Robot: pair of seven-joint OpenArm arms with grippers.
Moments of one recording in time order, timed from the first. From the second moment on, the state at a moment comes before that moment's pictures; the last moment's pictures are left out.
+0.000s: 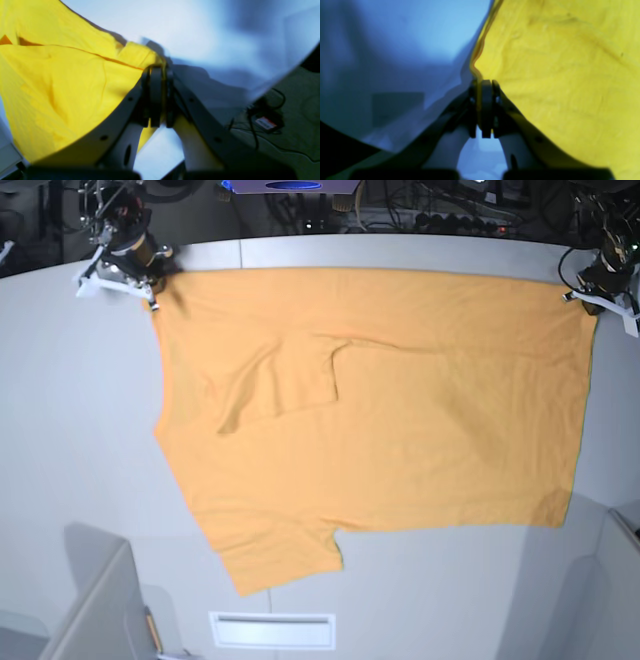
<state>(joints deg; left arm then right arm) 25.7 -18.3 -45.8 88.3 -29.8 -16.4 48.4 -35.8 7.3 10.9 106.8 60.7 -34.0 -27.5</state>
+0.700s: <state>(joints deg) 31.9 -17.6 -50.8 90.3 -30.7 -16.8 48.6 -39.0 8.9 10.5 107.9 61.1 -33.4 -28.0</state>
